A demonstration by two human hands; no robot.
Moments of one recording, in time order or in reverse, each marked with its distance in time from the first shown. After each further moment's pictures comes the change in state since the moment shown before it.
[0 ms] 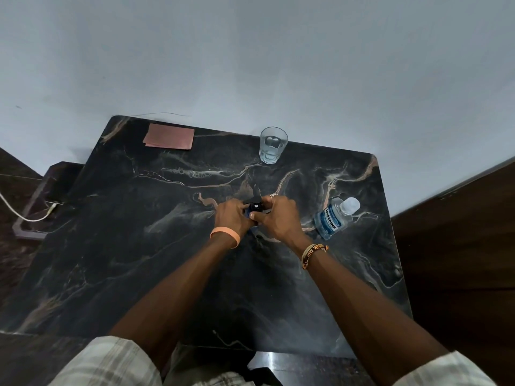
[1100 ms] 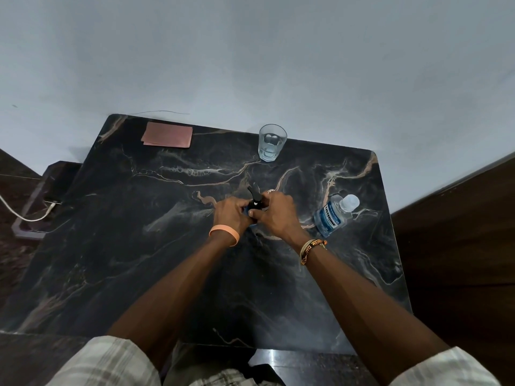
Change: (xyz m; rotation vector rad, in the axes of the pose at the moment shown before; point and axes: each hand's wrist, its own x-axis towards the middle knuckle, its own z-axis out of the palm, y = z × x) left_hand -0.002 -0.002 -0.002 -0.107 0.002 0.071; right_hand 0.006 -0.002 0.001 -0.098 -0.006 -0.013
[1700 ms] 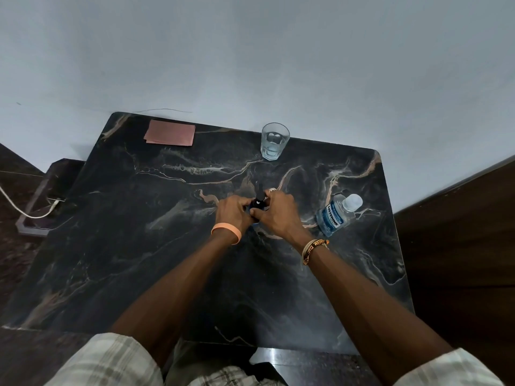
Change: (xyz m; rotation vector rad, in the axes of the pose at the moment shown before) left_hand 0.000 -0.001 0.000 -0.003 -0.006 -0.020; right_hand 0.001 -0.001 0.002 -0.019 0.001 0.004
